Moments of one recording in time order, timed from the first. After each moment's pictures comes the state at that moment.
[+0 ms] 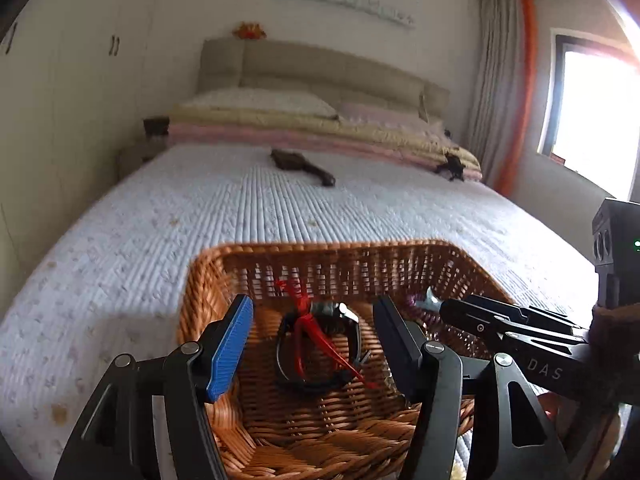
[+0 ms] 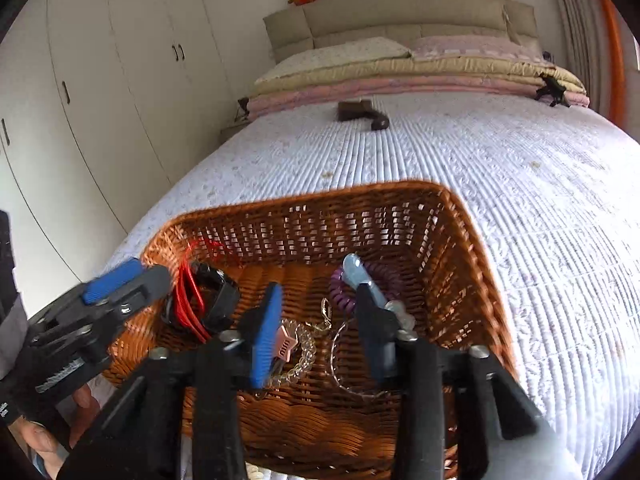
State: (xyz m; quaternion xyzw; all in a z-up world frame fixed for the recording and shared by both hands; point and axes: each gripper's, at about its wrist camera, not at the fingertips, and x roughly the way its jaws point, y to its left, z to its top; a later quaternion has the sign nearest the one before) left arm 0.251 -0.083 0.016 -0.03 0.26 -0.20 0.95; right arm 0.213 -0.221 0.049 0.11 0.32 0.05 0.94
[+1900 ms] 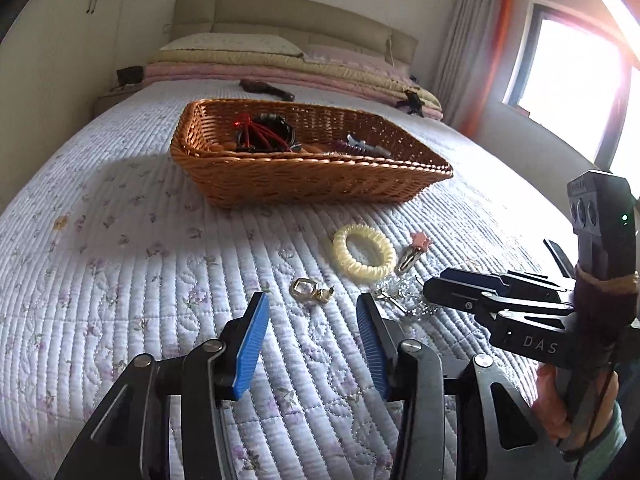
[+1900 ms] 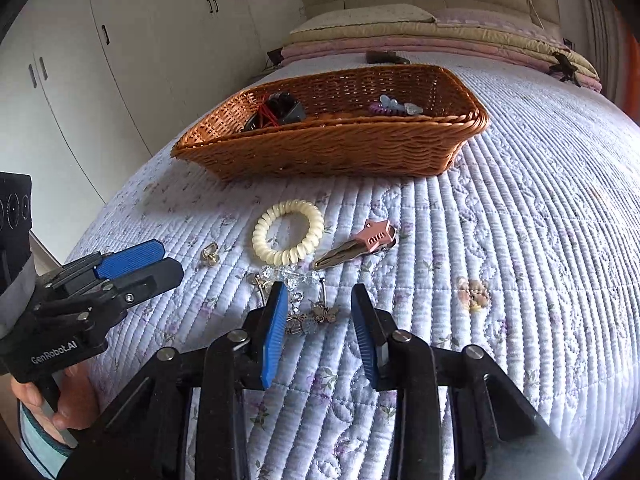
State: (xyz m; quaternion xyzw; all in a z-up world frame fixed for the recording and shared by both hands) left arm 0.107 -0.056 -0.043 -0.02 0.36 -0.26 0.90; right arm 0.058 -0.183 0.003 0.08 0.40 0.10 0.91
